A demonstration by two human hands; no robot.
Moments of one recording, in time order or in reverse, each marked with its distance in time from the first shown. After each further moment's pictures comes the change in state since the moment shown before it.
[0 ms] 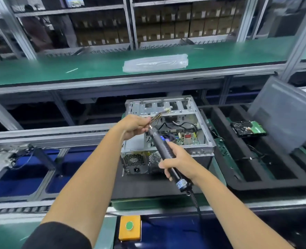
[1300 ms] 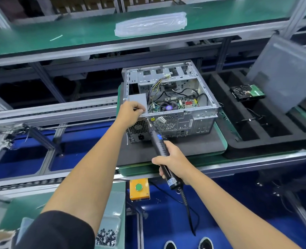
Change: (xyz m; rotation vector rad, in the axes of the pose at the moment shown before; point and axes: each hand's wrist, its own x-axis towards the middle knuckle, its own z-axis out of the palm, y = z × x) left_hand -0.025 -0.086 -0.015 0.627 0.285 0.309; right_hand -0.033 0.079 0.080 0.018 0.118 0.107
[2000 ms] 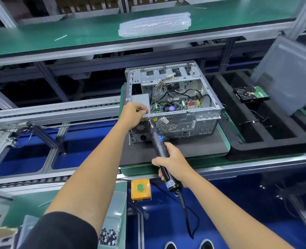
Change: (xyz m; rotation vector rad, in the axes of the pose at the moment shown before) left_hand -0.001 -0.003 0.000 0.007 -0.014 0.044; right_hand 0.001 0.001 0.009 -0.007 0.053 0.014
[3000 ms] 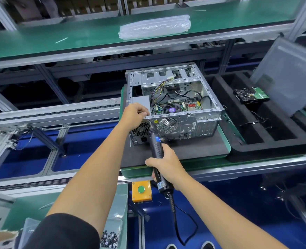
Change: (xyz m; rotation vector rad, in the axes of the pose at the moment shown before) left_hand 0.003 -0.002 0.001 0.007 -0.025 0.000; right_hand -0.001 -0.012 0.024 -0.015 0.103 0.037
